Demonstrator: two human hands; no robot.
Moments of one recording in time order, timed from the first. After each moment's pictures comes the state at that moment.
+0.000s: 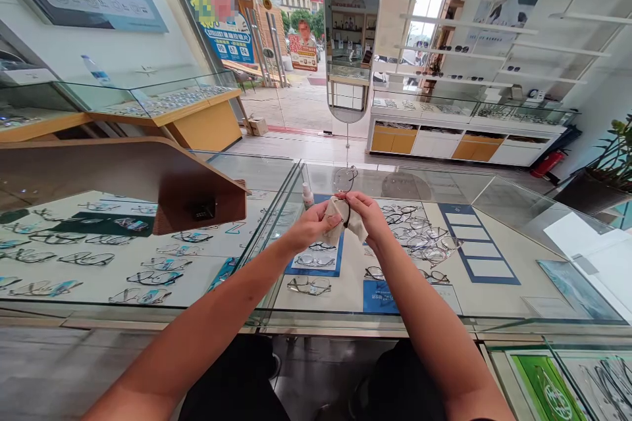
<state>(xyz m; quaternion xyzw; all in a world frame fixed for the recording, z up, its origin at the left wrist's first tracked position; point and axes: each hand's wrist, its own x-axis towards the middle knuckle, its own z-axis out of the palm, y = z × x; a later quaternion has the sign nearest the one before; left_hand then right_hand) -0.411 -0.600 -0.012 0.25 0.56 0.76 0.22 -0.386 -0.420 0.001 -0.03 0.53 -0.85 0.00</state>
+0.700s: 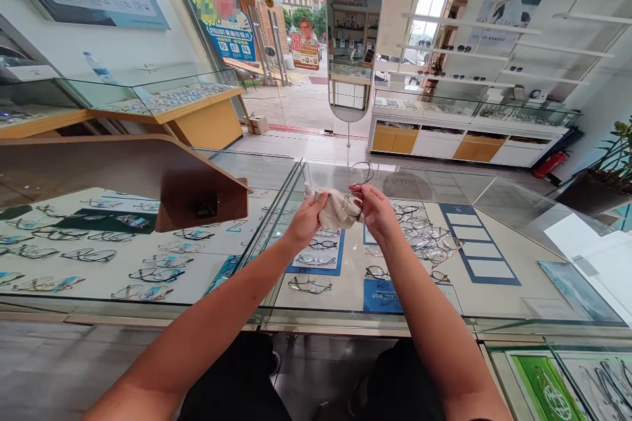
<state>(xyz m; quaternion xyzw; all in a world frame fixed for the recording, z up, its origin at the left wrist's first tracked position) -0.426 -0.592 -0.022 0.10 0.52 0.84 0.12 -0.391 -0.405 0.007 -0.03 0.49 -0.87 -0.07</state>
